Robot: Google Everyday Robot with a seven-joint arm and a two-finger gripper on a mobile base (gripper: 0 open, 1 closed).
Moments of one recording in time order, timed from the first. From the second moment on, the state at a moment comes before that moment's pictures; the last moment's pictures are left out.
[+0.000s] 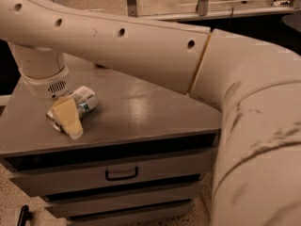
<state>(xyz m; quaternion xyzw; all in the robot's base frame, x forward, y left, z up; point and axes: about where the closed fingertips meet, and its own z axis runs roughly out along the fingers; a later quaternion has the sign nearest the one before) 0.482 0.224 0.850 -0.92 0.37 0.00 0.08</state>
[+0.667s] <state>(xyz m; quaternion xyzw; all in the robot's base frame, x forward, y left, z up) 0.482 0.226 0.849 -0.92 0.37 0.00 0.09</state>
